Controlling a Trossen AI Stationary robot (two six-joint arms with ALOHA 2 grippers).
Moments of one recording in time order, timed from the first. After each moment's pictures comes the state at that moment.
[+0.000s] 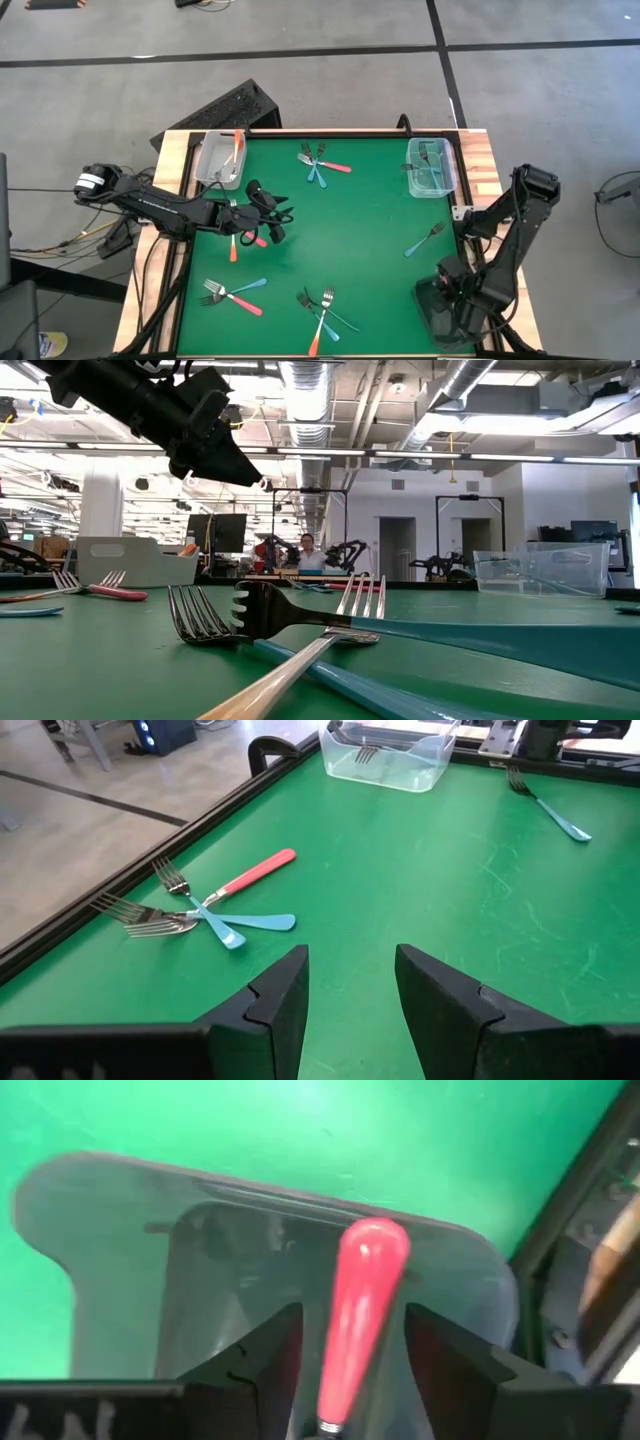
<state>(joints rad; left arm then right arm) -0.15 1.23 0.58 0.12 -0.64 -0.29 1.10 1.46 0.96 -1.17 0.14 2.16</state>
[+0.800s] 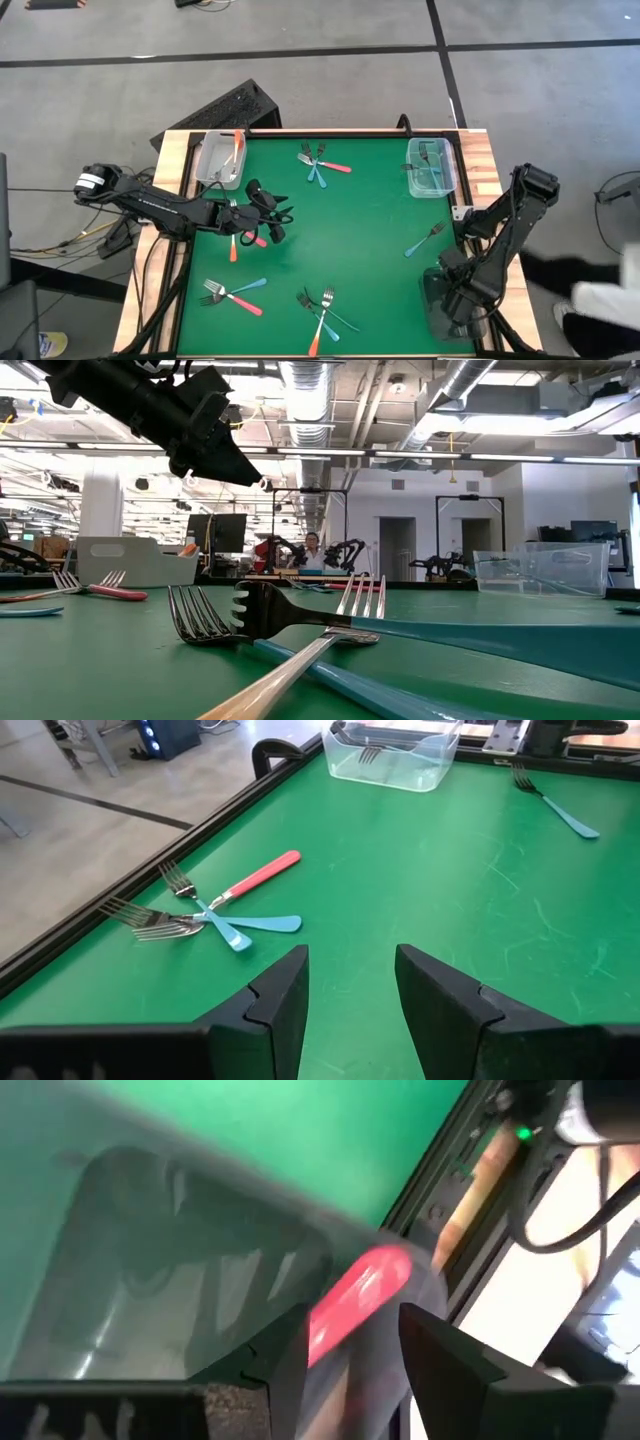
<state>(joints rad) -0.15 1.23 0.58 0.11 -0.65 -0.27 1.01 1.46 0.97 -1.35 -0.10 1.99</state>
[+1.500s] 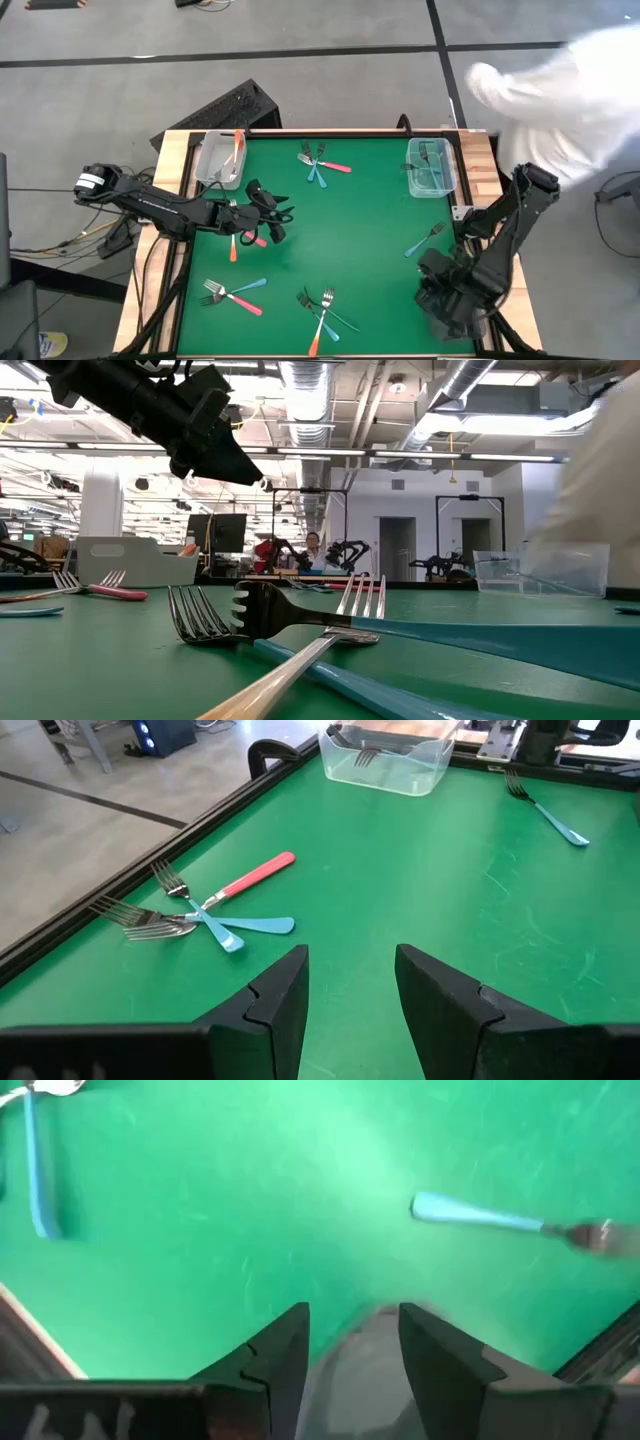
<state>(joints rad) -0.15 1.23 0.58 0.12 -0.64 -0.29 0.90 1.46 1.22 -1.31 0.34 1.63</state>
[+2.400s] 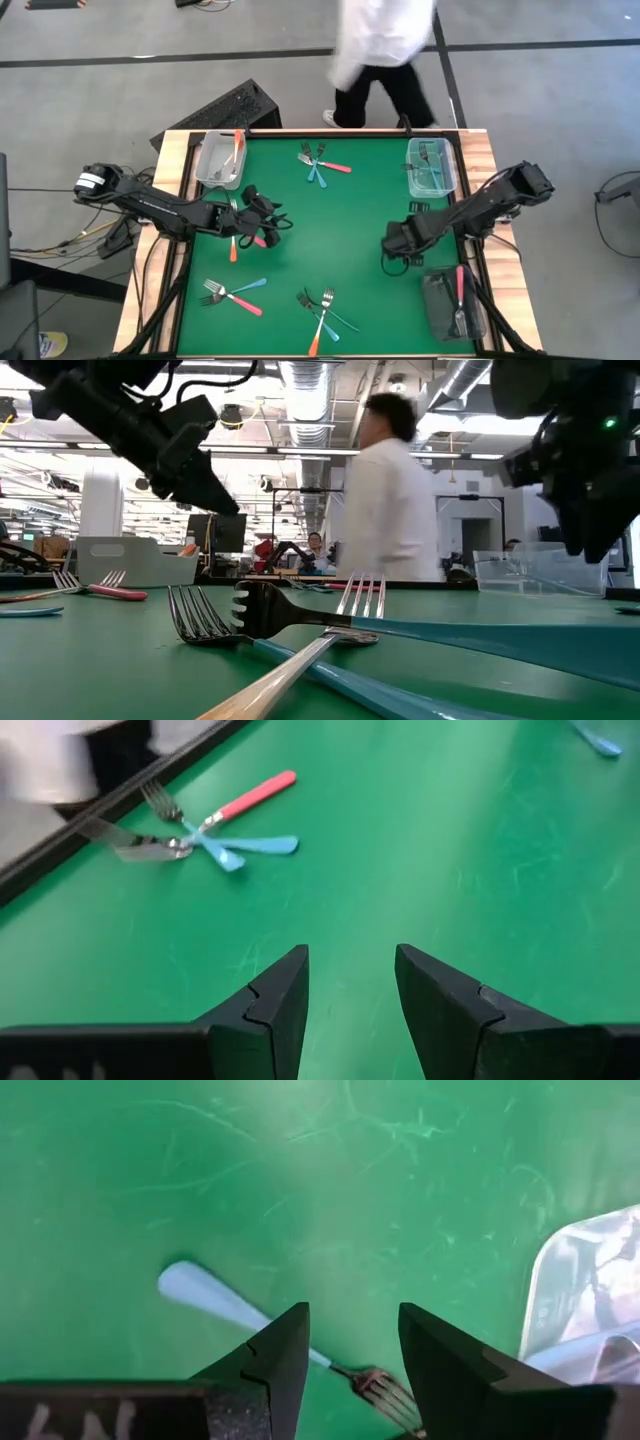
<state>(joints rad) -0.16 1.23 0.52 0.01 -0.61 -0.38 0.32 1.49 0.90 -1.16 0.26 0.52</state>
